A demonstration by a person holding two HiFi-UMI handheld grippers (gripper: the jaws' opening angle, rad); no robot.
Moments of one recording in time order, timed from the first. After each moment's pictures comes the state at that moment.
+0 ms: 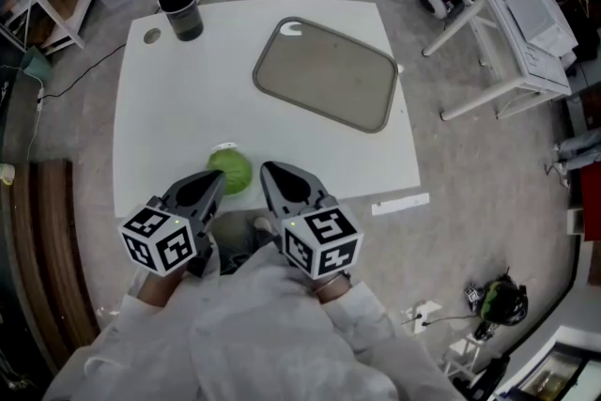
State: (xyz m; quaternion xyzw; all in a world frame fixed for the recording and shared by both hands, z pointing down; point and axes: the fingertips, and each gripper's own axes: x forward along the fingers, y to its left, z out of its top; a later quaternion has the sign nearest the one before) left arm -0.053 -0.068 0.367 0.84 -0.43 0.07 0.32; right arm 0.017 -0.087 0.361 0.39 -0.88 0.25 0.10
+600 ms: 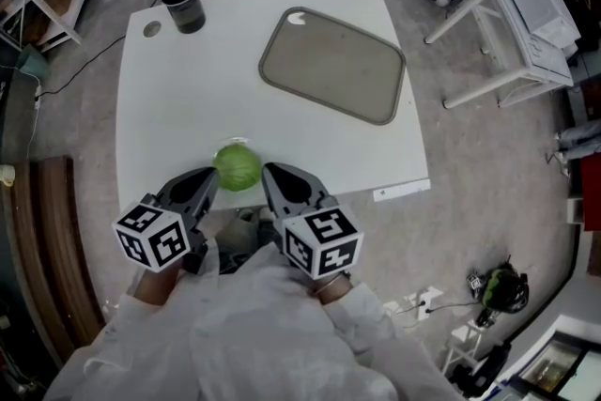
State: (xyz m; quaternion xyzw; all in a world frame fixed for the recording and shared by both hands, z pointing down) left arm -0.089 -0.070 0.378 0.83 -0.43 0.08 0.36; right arm -0.003 -0.081 0.374 0.40 -0.87 0.28 0.12
